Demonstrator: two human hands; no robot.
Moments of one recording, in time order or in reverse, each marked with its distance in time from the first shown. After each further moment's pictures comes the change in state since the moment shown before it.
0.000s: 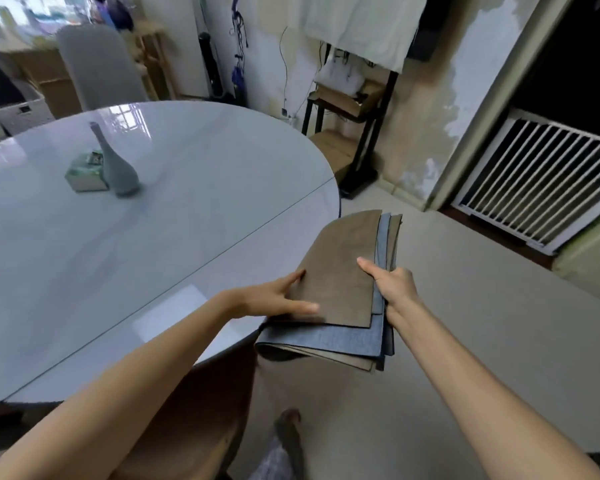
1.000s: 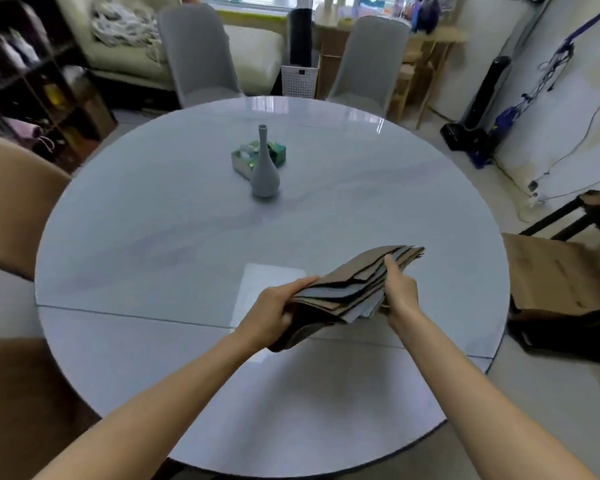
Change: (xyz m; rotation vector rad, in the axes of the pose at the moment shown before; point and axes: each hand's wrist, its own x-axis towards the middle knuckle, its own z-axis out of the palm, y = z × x) left_hand 0.167 -0.050 -0.197 -0.069 1.326 -0.095; right_hand 0.344 -0.145 0.310 -0.504 -0.637 0.055
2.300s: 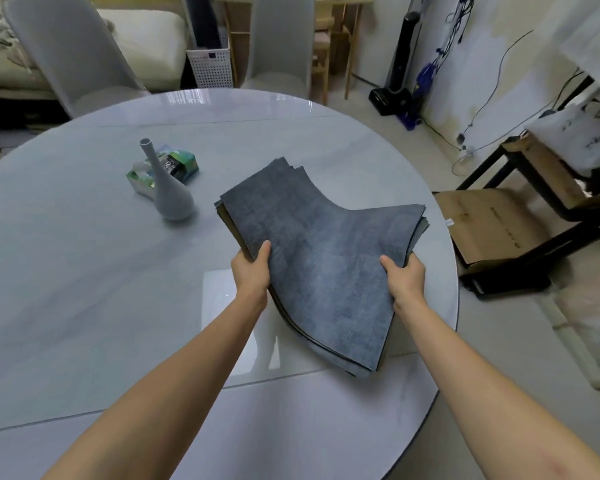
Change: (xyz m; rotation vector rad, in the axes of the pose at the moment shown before) left_hand 0.189 0.006 0.083 -0.796 0.461 -0.717; right_hand 0.139 -0.006 -0.085 0.027 0.325 -0.278
